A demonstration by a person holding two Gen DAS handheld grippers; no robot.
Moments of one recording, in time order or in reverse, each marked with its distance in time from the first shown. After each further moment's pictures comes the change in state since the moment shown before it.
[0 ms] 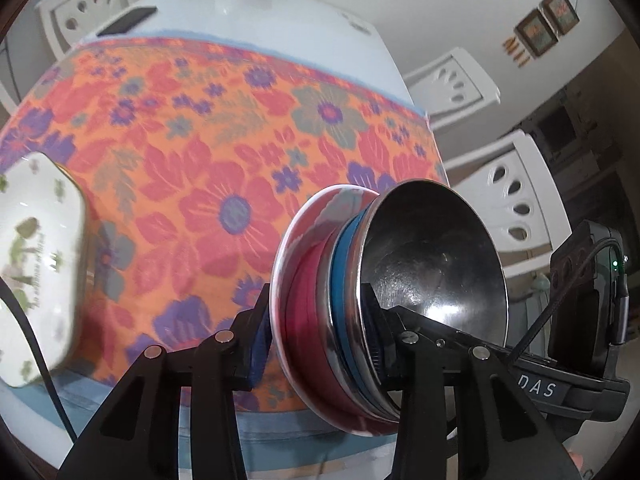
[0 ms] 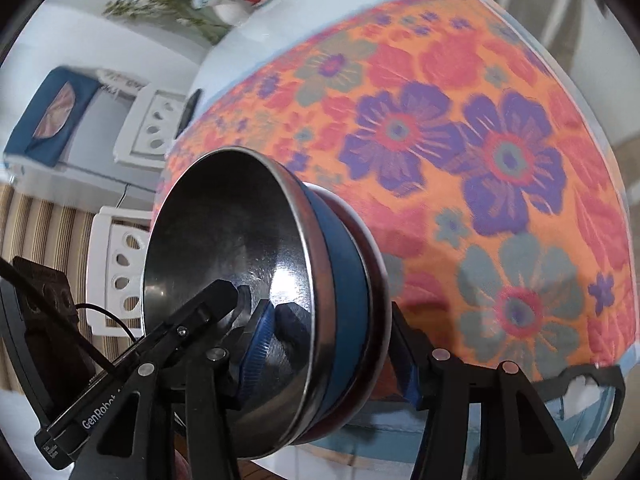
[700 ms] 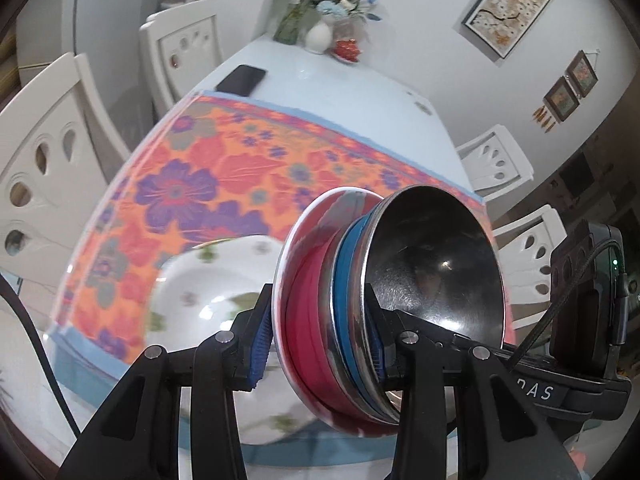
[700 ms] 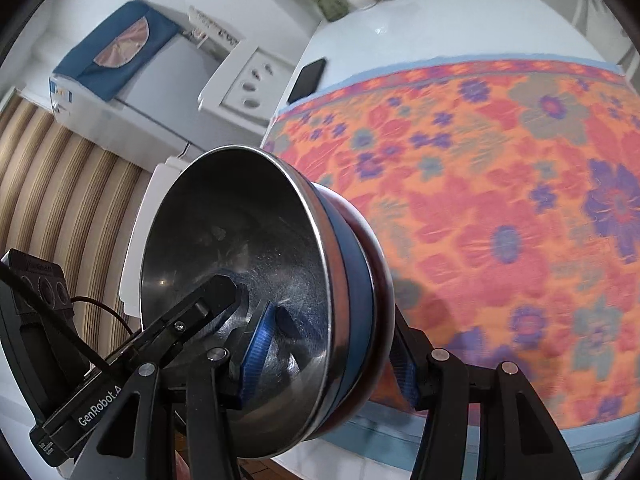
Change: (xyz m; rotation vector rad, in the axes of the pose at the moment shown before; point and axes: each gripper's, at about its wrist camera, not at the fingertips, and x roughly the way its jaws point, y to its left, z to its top) left arm -0.125 0.183 0.040 -0.055 -0.155 0.085; right arm 0.077 0.220 -0.022 -0.213 -0.005 0.085
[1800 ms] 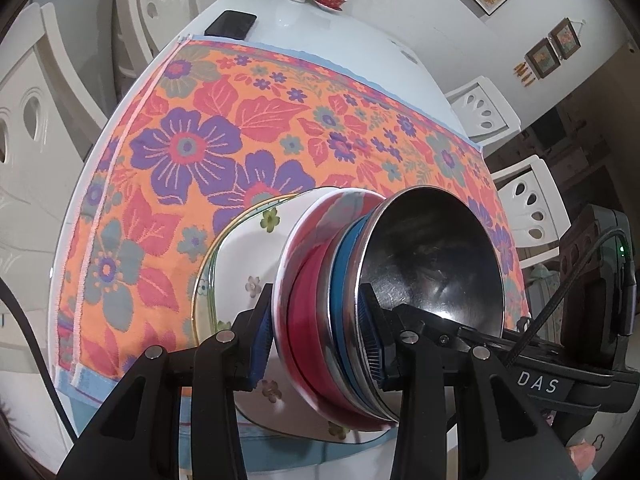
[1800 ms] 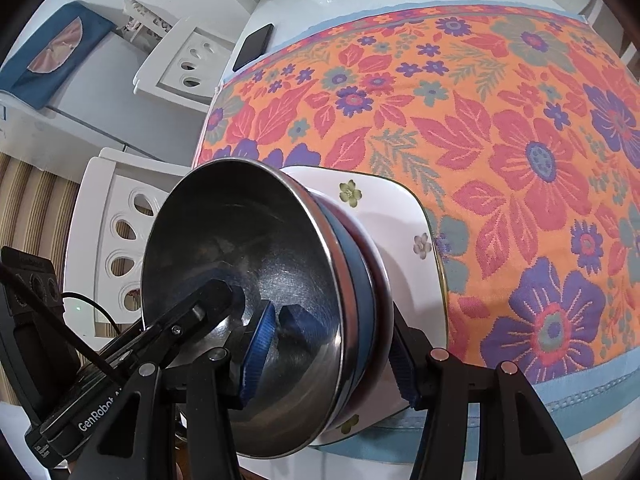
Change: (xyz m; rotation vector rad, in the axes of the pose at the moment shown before) left arm 0.043 0.079 -0.001 0.096 0.177 -0.138; right arm 0.079 0.032 -0.029 0.173 0.016 -0.198
